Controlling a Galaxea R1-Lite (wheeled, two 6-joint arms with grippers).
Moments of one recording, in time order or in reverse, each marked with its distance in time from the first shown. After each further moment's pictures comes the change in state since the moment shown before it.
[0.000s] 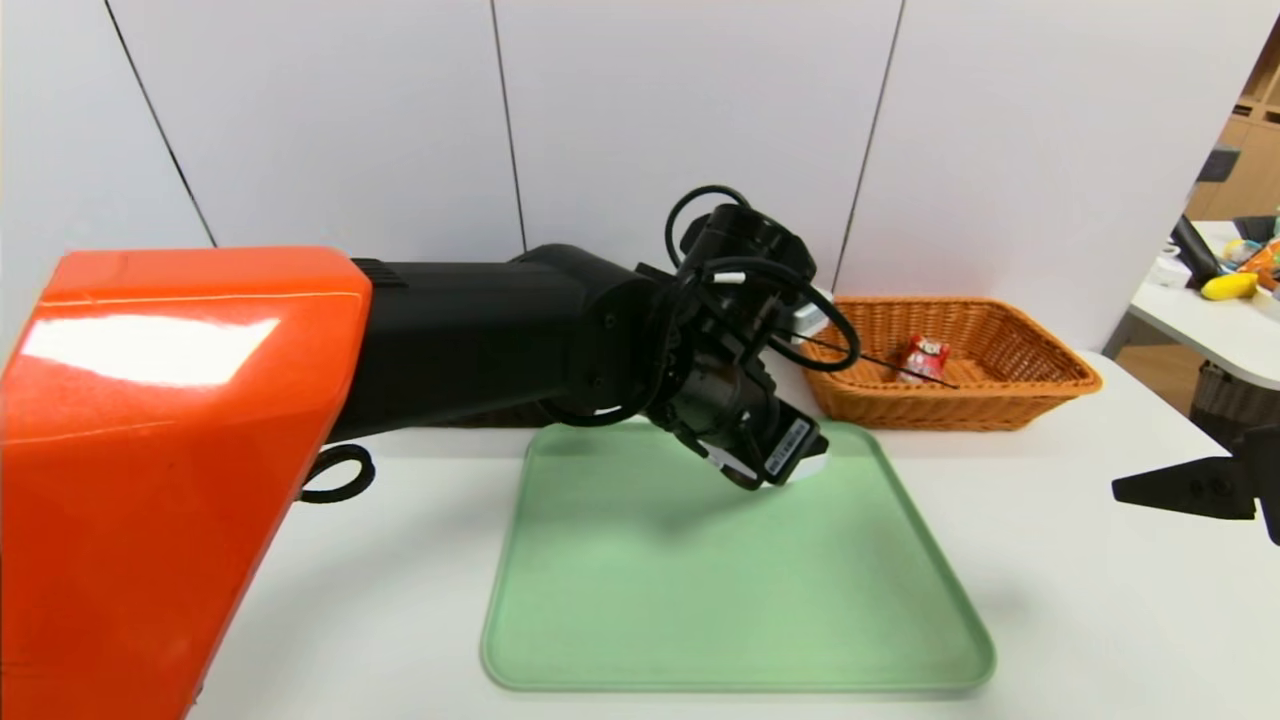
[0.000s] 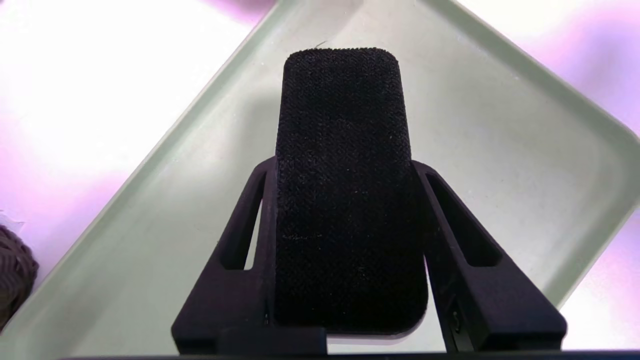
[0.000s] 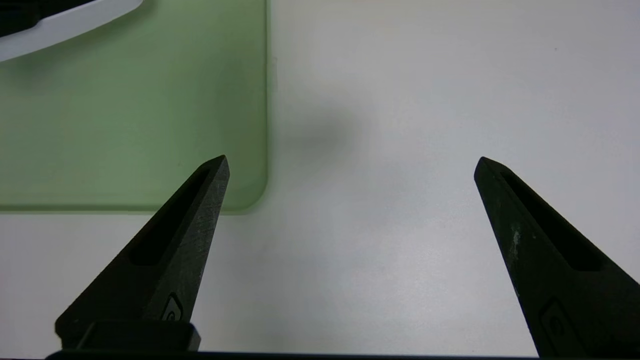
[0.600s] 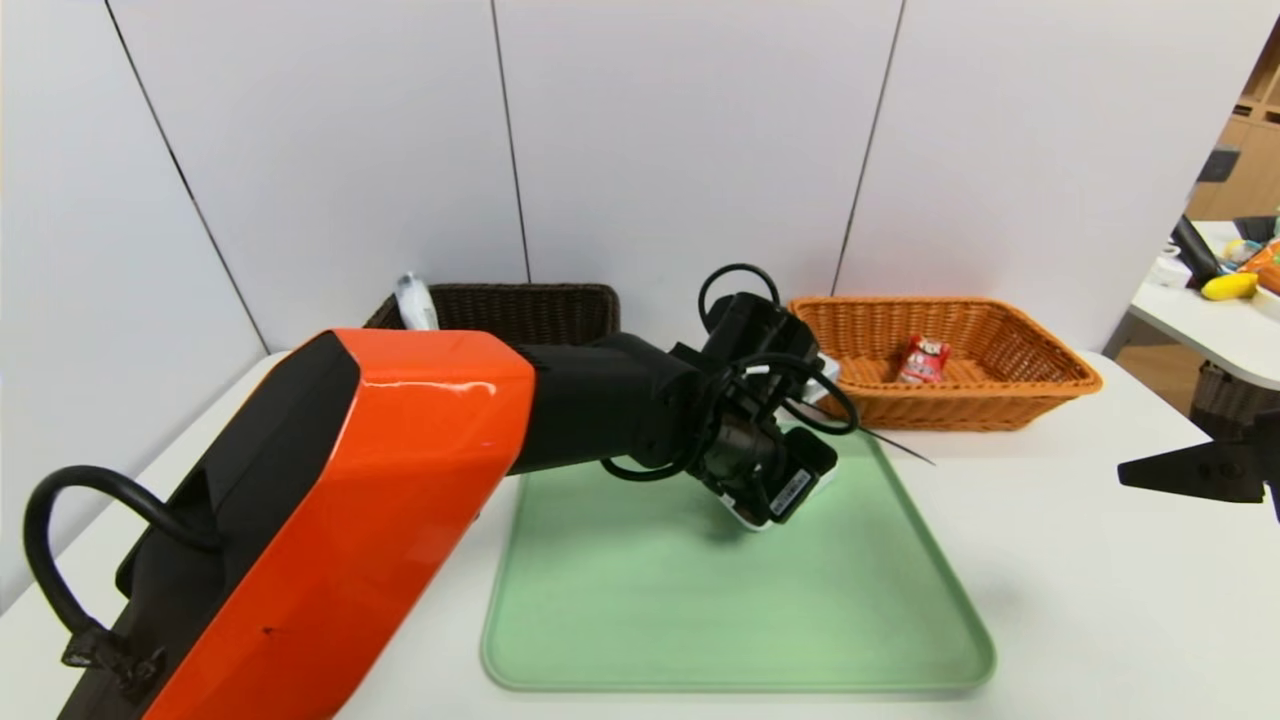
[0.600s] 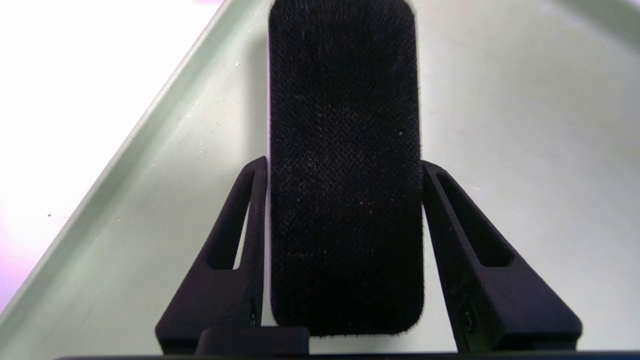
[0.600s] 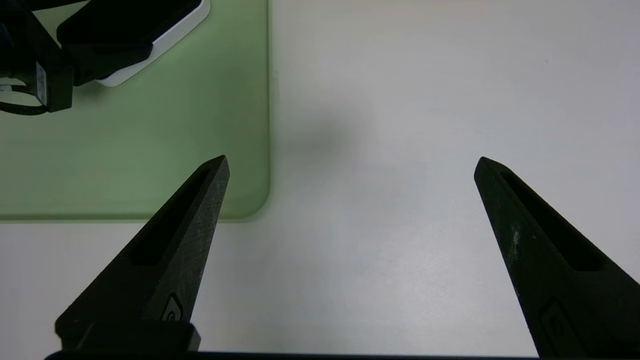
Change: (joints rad) left arm 0.010 0.165 -0.008 -0.122 -0.019 0.078; right arm -0.008 -0.001 -0.025 0.002 0.000 0.001
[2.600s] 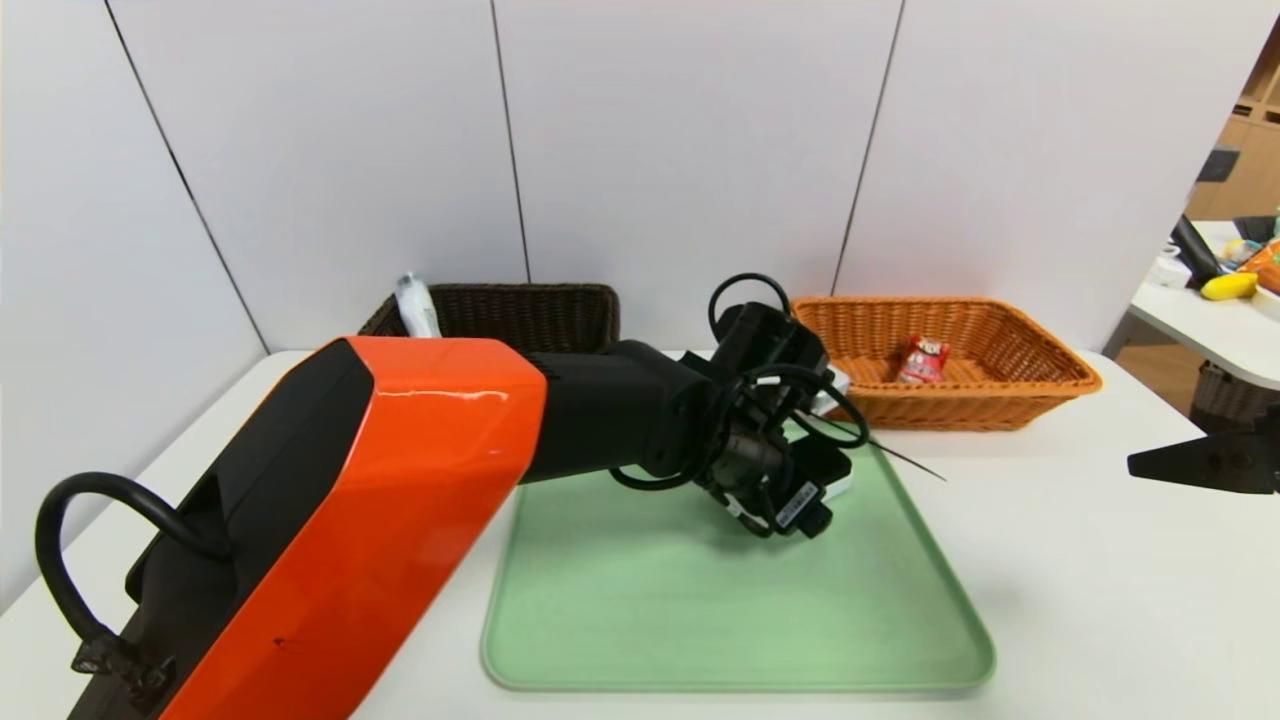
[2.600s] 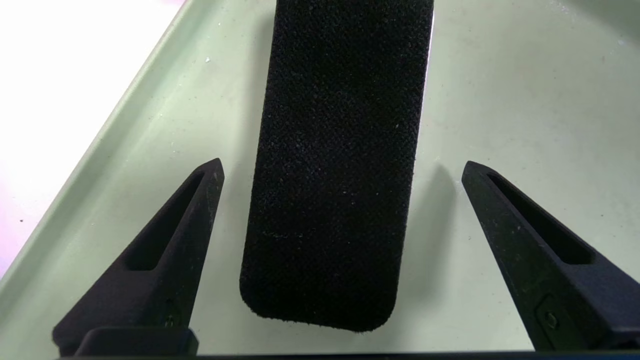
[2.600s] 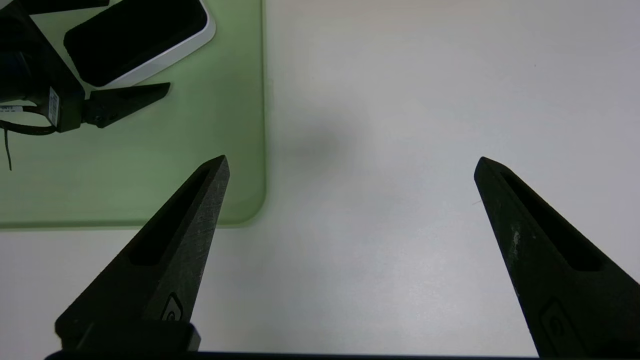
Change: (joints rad) left arm -0.011 0.016 0.000 0.007 -0.002 0.009; right arm -0.021 -0.006 -0.009 -0.001 0.002 -0.007
